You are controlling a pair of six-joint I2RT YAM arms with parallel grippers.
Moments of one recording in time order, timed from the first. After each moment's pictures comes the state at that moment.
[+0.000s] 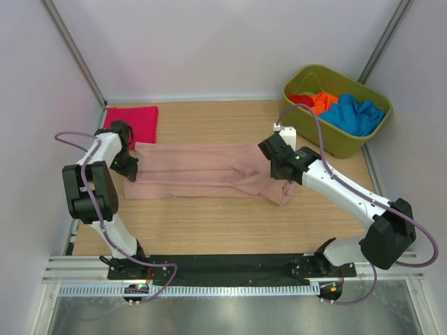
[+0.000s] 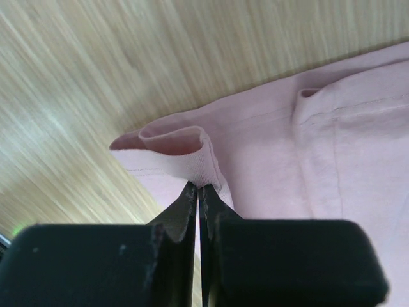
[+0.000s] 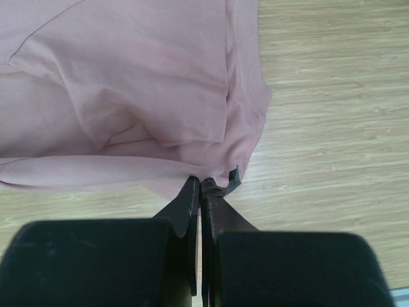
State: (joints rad) left arm 0.14 1.77 1.29 -0.99 -0.27 -1.02; right arm 0.65 1.36 1.15 -0.84 0.53 0.58
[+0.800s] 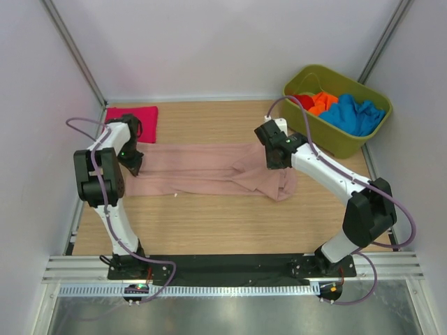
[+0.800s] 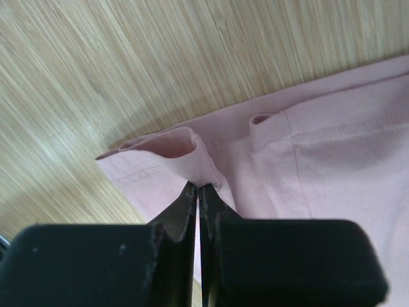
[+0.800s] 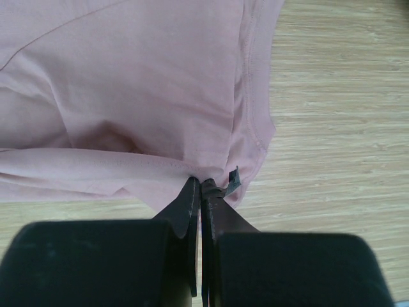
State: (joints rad) left arm 0.09 1.98 1.49 -1.07 -0.35 -1.02; right arm 0.57 1.56 1.28 -0.81 0.44 0.42
